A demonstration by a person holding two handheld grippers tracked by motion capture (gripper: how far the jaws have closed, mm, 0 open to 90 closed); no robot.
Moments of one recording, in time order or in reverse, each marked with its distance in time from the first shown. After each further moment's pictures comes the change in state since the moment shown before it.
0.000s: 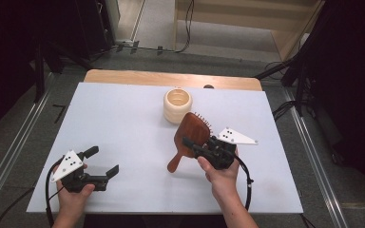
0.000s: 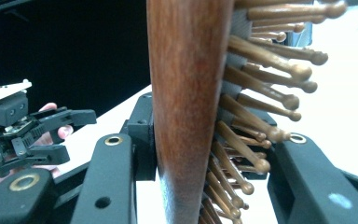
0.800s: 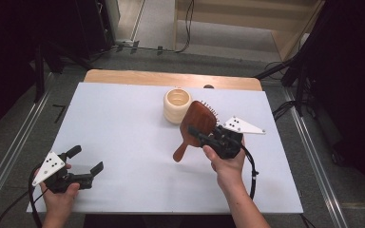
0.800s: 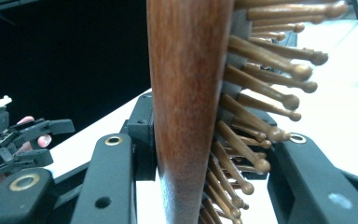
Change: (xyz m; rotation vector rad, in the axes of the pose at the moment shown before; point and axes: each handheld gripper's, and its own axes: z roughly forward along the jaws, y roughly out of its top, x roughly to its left) left arm 0.024 -0.010 -0.021 -0.041 0.095 -0.014; right arm -0.010 0.028 -0.005 -0.017 -0.040 -0.034
